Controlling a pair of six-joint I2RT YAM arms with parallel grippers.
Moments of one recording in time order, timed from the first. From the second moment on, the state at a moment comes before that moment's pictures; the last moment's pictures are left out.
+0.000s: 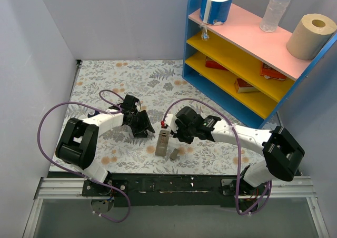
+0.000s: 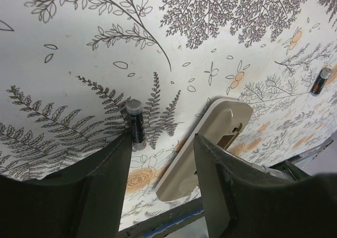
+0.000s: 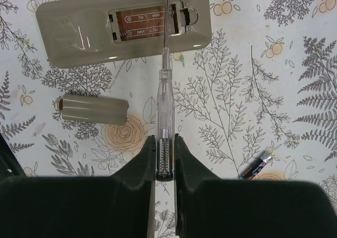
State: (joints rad) left arm -0.38 1.59 0.84 -0.41 0.32 -0.77; right arm 0.95 1.47 0.92 -0.42 -0.12 -0.32
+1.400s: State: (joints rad) left arm -0.38 1.03 0.82 -0.32 0.29 -0.54; right arm 0.81 1.52 0.84 -0.32 0.11 0.00
